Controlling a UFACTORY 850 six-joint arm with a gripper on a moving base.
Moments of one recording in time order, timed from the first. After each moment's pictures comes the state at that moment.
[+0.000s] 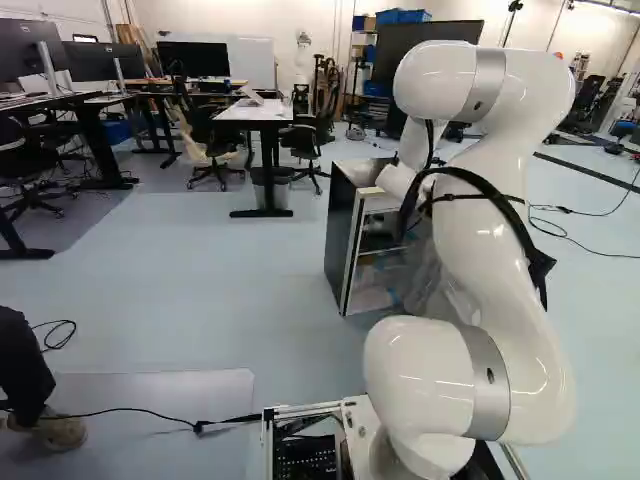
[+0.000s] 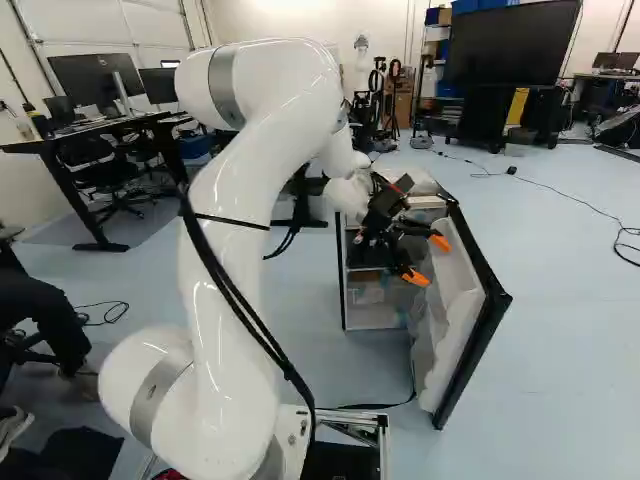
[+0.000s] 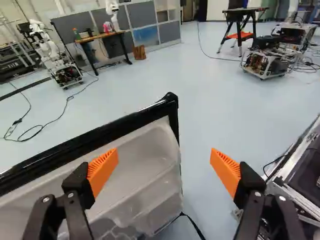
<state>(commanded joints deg) -15.7 -36.9 -63.6 111.9 76.5 -18.7</state>
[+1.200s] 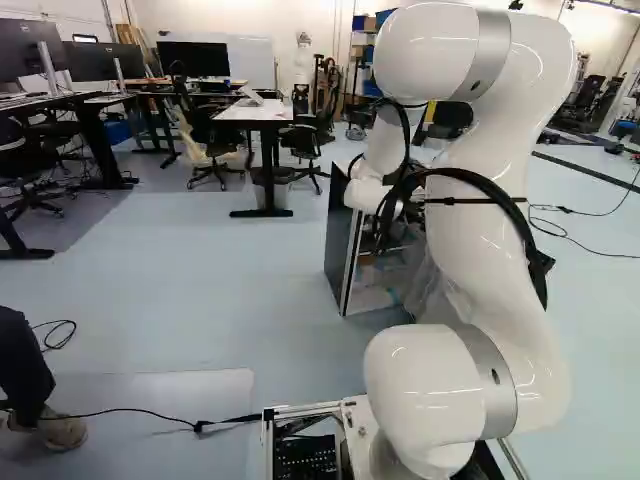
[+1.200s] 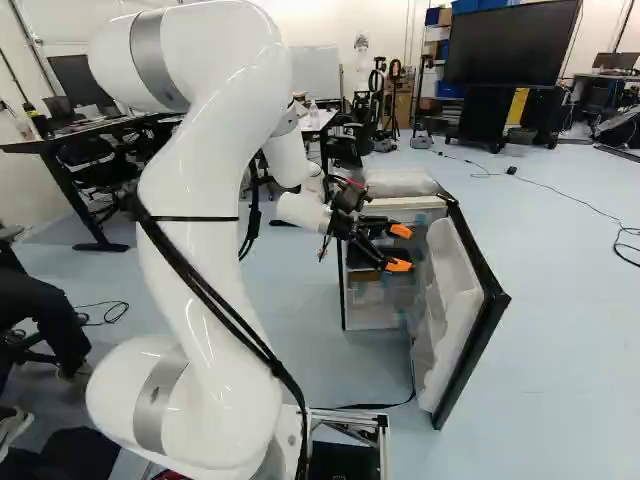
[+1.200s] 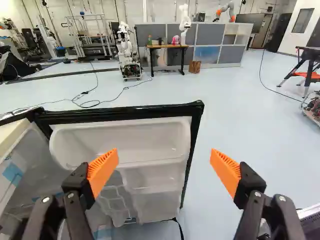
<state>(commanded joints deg) -4.7 -28.9 -48.7 98.9 76.4 -18.6</state>
